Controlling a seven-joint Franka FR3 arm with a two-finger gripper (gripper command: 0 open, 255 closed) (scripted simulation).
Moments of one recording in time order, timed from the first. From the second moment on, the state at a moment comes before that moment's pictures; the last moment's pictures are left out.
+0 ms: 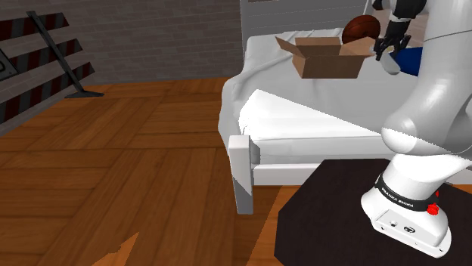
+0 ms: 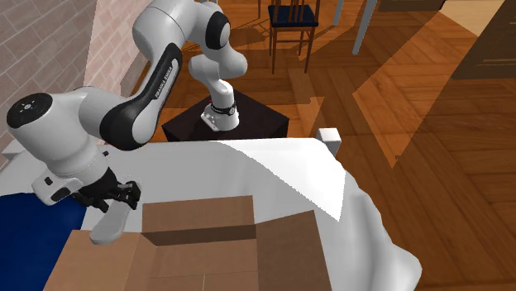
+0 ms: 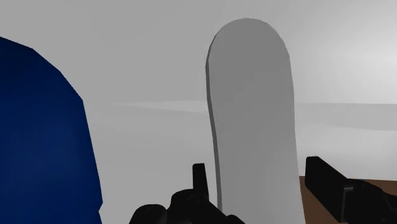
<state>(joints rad) -0.73 0.43 -0.54 -1.51 0.22 1.90 -0.55</state>
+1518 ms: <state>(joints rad) -0.74 0.51 -0.51 -1.63 0.27 2.10 -0.58</state>
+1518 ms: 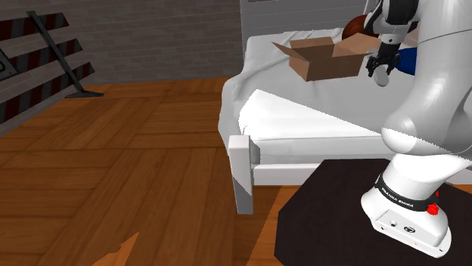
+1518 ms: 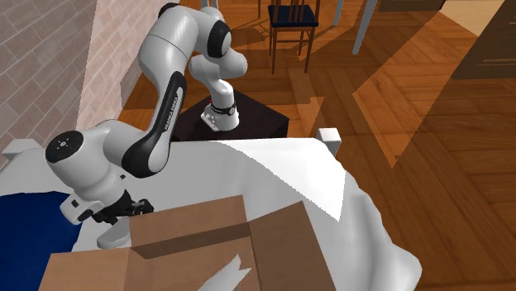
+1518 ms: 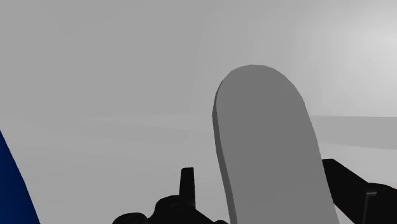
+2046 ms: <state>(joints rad) -0.75 0.19 -0.49 -2.09 0.47 2.54 -0.78</state>
